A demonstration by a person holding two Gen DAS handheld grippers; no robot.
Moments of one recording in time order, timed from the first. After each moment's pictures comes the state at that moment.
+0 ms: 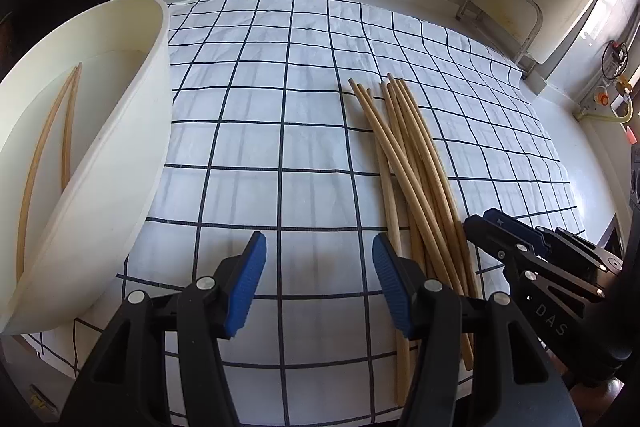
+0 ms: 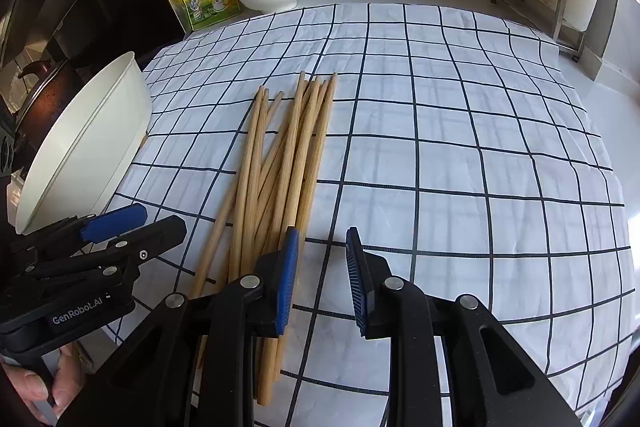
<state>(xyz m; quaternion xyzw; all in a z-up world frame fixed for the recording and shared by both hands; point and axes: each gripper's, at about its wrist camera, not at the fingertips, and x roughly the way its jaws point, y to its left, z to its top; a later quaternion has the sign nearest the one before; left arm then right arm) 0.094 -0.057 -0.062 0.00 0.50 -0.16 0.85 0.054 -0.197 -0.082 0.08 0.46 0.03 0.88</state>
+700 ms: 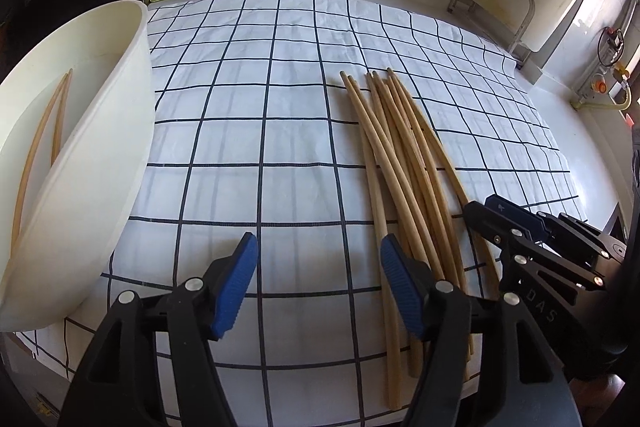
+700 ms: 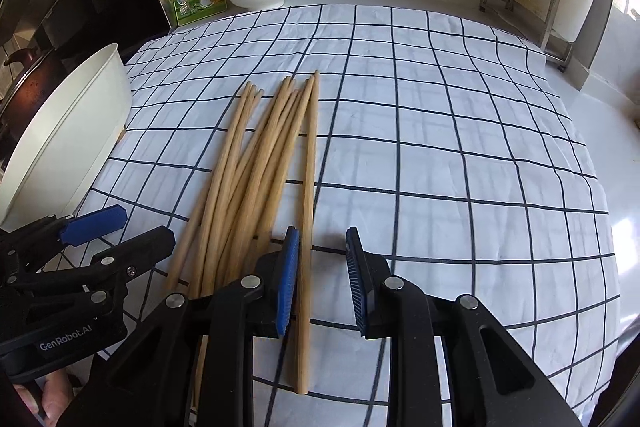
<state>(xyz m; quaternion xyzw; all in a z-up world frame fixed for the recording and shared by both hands) 0.089 -0.073 -0.066 0.02 0.50 -0.16 0.85 0.052 -0.206 -0.088 0.05 0.46 -0.01 0.89</state>
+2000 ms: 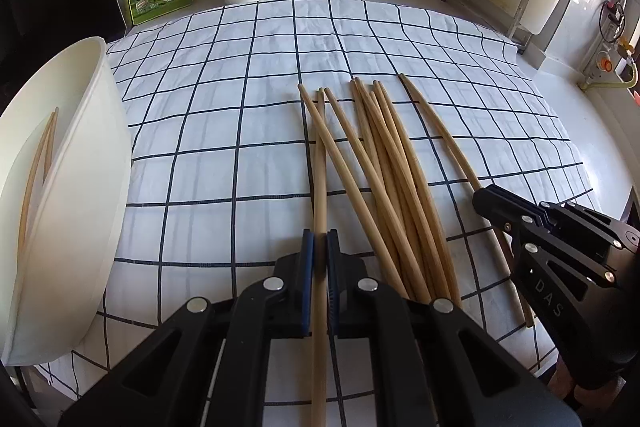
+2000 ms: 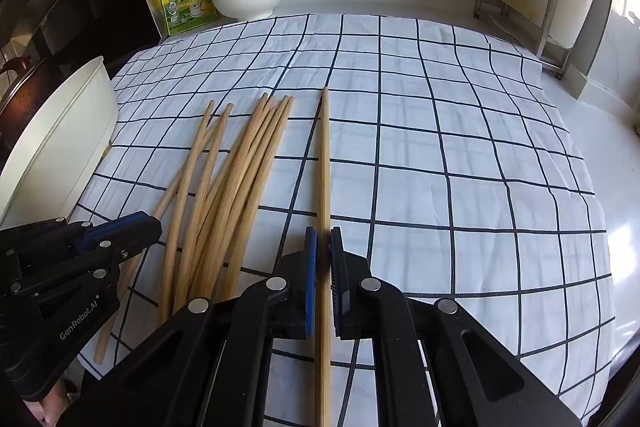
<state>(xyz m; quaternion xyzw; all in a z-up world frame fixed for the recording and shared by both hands) 0.103 -0.098 -0.066 0.06 0.49 -0.16 0.85 0.068 -0.217 -0.087 0.06 0.44 -0.01 0.89</state>
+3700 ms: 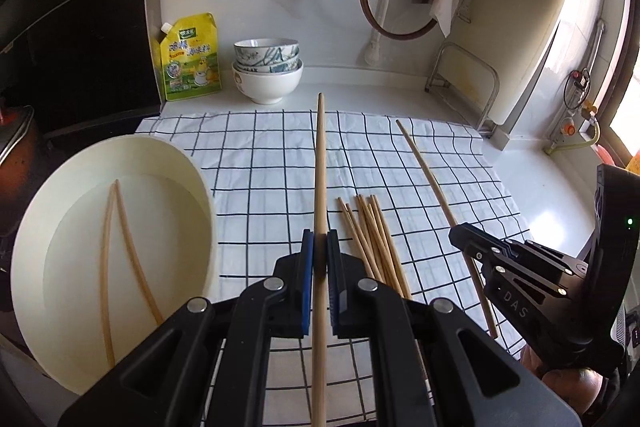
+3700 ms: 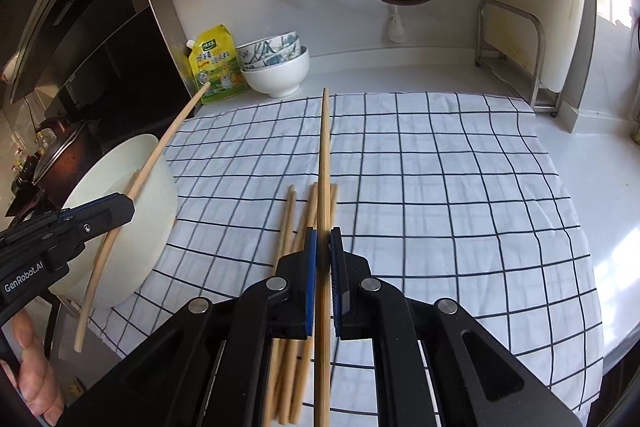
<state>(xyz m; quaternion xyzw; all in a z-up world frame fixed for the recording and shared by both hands) 0.082 -0.041 0.051 0.01 0.39 -0.18 0.90 0.054 -0.190 -0.005 0.10 0.36 0.02 0.93</state>
